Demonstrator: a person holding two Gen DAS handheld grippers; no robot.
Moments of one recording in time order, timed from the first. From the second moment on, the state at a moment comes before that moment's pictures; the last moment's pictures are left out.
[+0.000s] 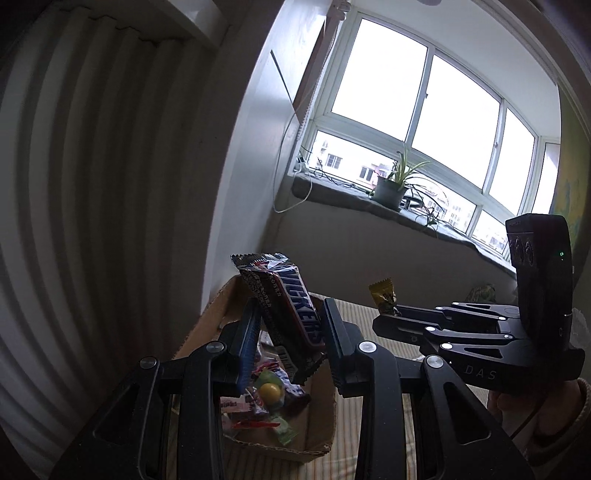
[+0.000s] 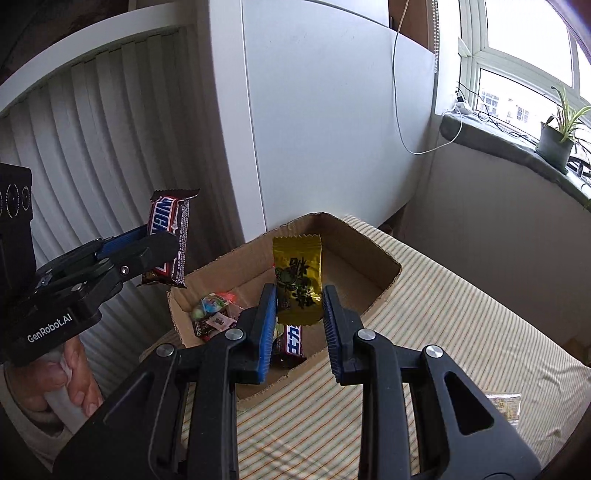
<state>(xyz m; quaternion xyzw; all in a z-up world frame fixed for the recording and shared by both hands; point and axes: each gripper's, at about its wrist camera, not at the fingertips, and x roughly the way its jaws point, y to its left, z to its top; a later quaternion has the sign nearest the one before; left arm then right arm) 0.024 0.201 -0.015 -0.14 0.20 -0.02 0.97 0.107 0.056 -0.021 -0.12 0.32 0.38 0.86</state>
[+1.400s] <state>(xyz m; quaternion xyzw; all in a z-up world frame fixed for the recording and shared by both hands) 0.045 0.219 -0.057 -0.15 0.27 0.02 0.95 0.139 0.079 -0.080 -0.11 0.36 0.39 0.84</state>
